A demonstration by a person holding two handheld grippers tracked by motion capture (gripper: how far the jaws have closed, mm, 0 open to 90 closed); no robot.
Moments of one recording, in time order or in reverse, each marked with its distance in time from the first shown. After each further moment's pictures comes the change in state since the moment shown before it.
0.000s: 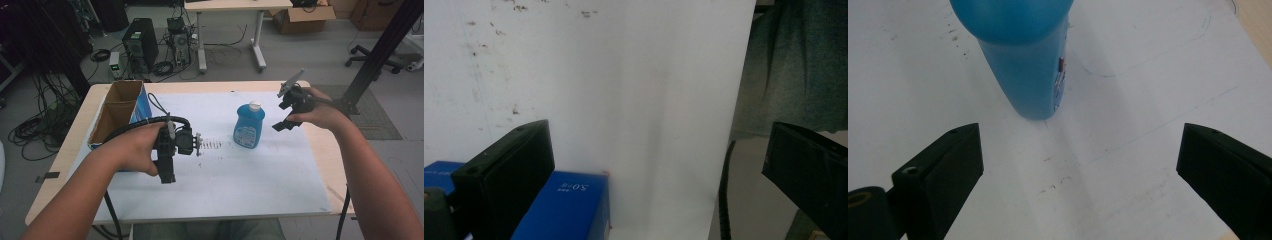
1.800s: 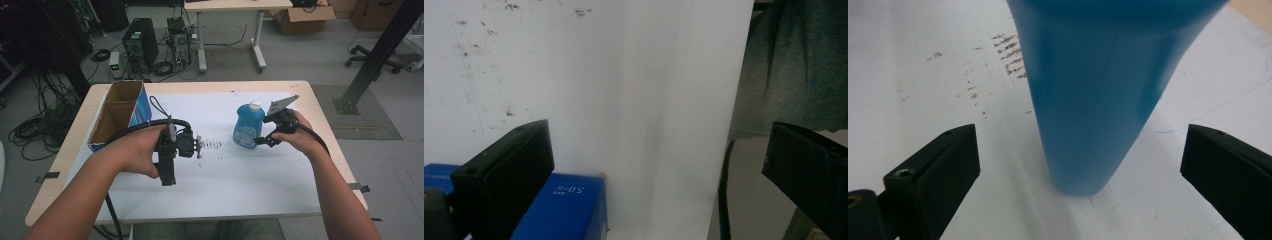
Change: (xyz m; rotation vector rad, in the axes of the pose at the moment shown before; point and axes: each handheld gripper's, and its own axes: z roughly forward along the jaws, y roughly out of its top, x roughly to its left) left arm -0.003 0.002 0.006 0.008 -0.006 0.005; right arm 0.029 -0.023 0.069 -0.297 0.038 0.051
